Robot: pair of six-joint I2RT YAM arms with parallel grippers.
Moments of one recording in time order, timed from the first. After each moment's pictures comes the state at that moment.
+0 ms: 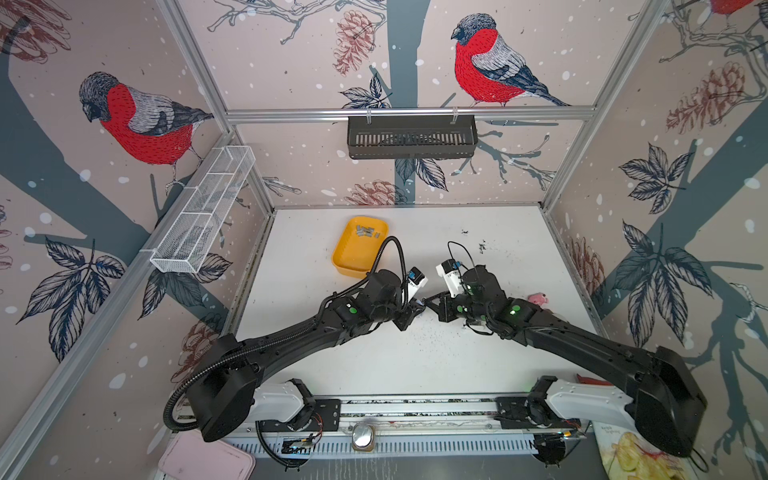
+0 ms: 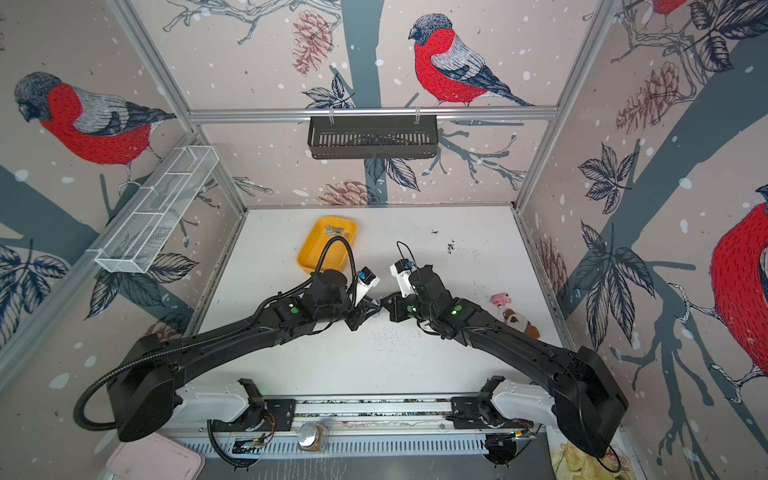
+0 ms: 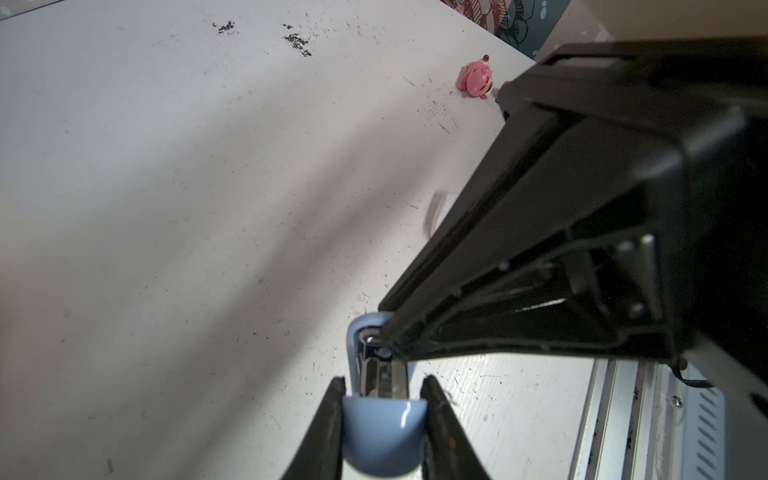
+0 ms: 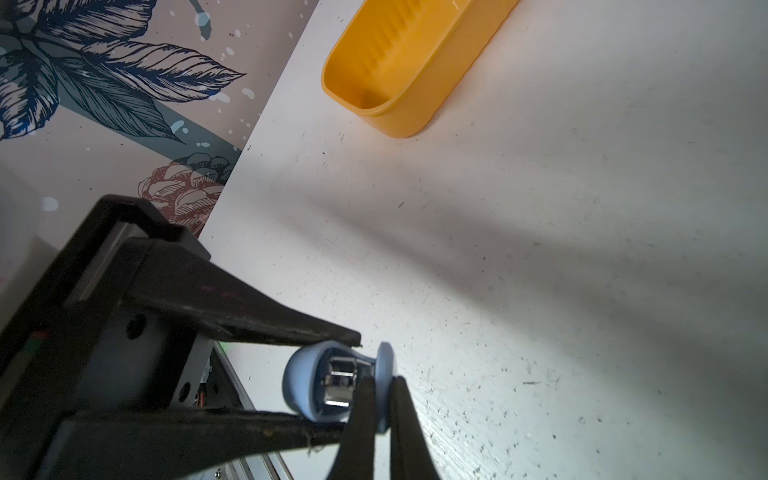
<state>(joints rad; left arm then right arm) -0.85 1.31 0.80 -0.14 0.23 -0.07 0.76 1.19 0.71 -0.12 -0.30 0.53</state>
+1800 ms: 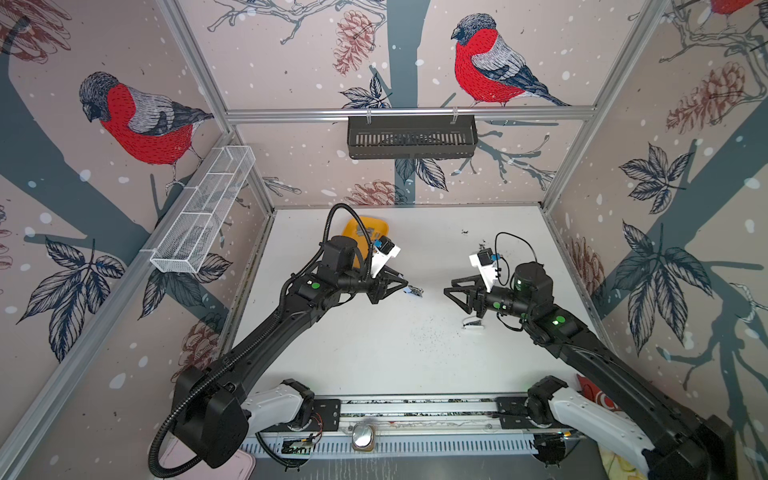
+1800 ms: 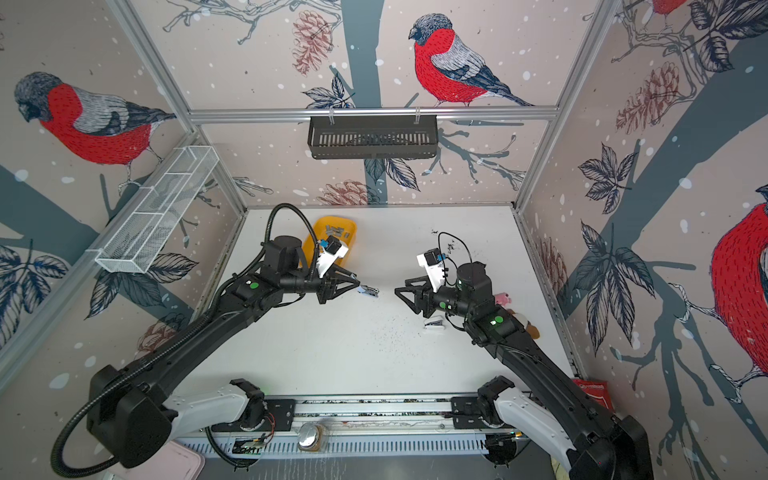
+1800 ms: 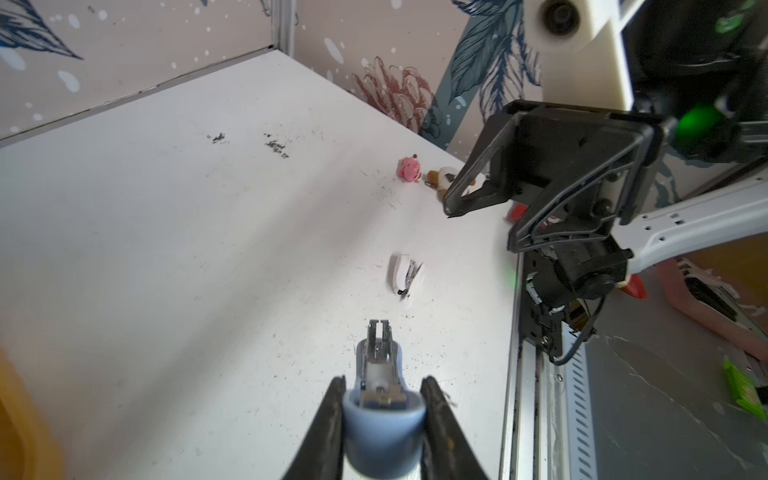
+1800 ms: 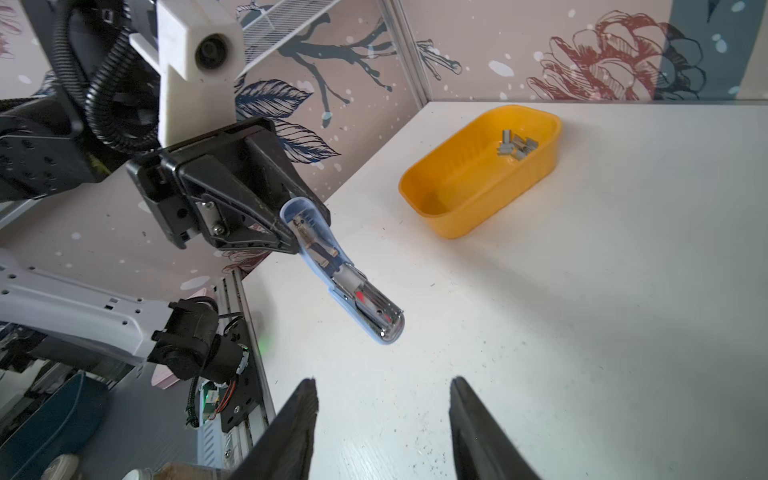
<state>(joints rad) -0.49 1.20 0.97 -0.33 0.78 0.09 0.50 0.89 0.64 -0.06 -0.66 0.27</state>
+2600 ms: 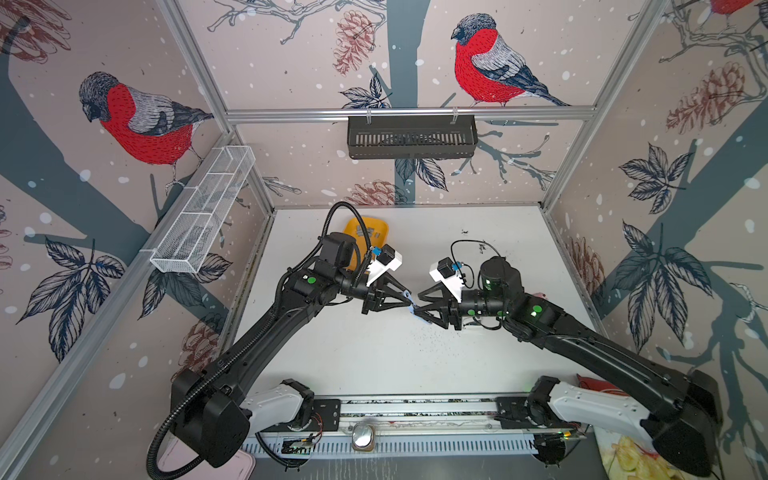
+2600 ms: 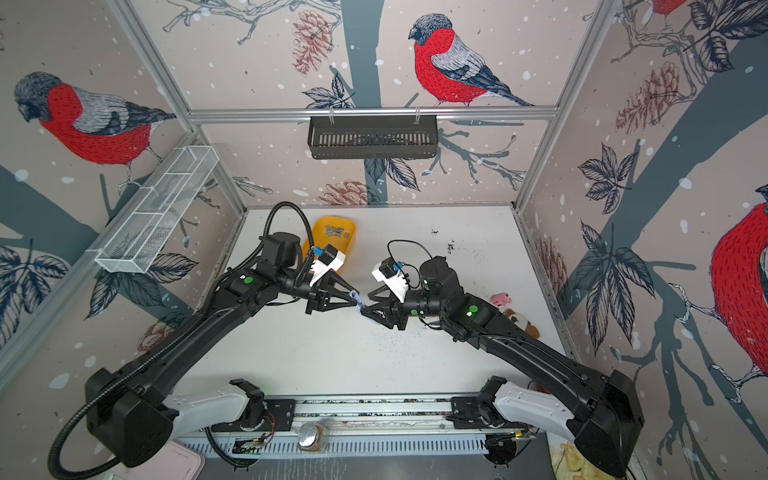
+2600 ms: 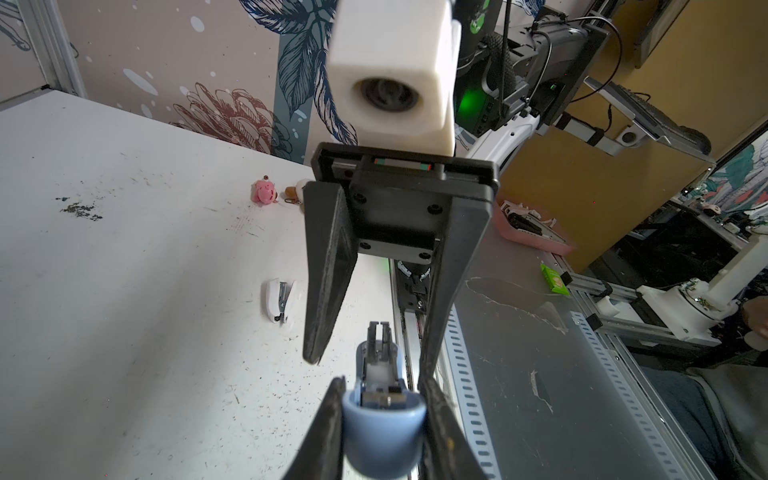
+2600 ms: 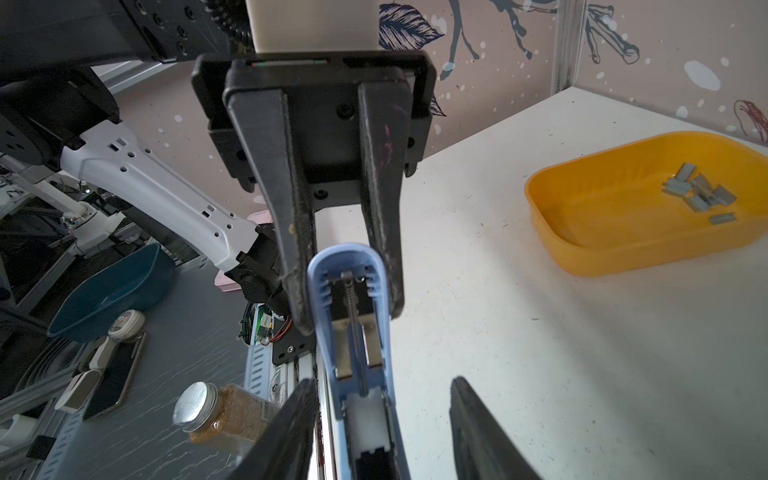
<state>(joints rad) -0.48 1.20 1.04 -0.50 1.19 0.30 0.81 1.06 0.83 -0.14 -0.64 0.10</state>
